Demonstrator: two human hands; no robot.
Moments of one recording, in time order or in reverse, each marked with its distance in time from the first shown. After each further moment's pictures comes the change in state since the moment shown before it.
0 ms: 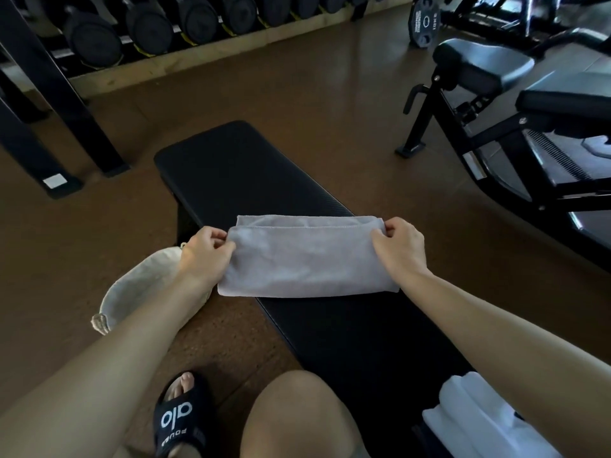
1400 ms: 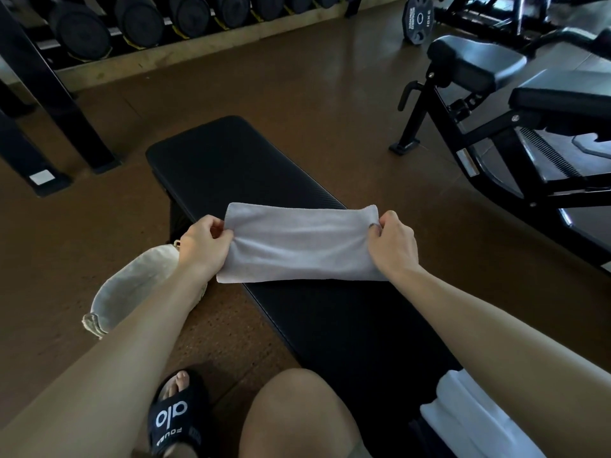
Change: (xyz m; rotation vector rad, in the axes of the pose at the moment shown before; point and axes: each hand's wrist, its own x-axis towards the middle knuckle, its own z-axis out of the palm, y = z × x) left_hand 0.013 0.005 0.007 0.037 0.026 0.029; right_hand -0.004 -0.008 0.003 -0.217 -0.017 -0.012
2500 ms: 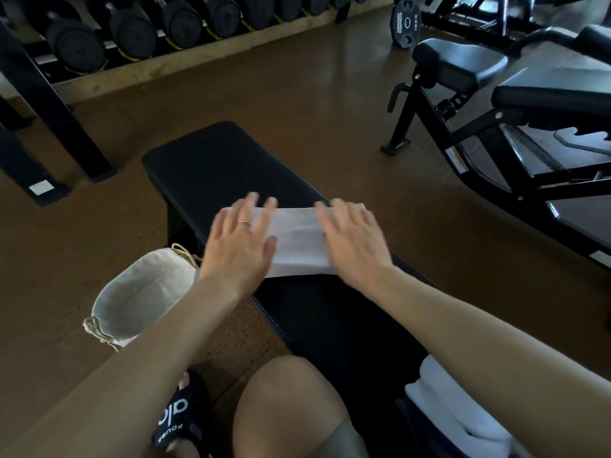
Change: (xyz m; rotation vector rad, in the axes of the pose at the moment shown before) left_hand -0.061 0.044 0.015 0.631 -0.025 0.598; right_hand -0.040 -0.022 0.003 -0.628 0.093 -0.745
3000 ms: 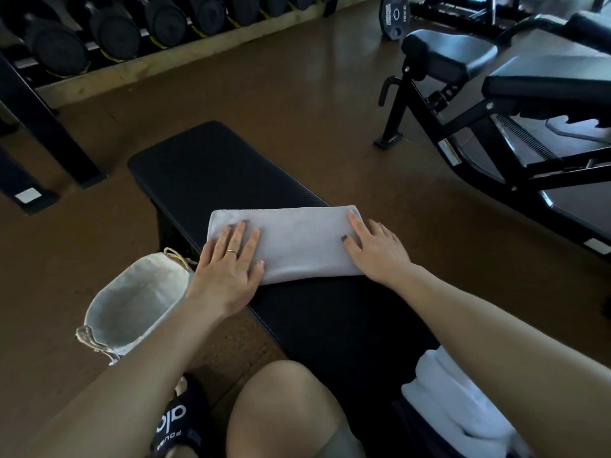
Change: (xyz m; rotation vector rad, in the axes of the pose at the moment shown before) left_hand -0.010 -0.028 0.045 0.042 -0.286 -0.016; right_hand -0.011 0.058 0.029 0.391 -0.519 0.439
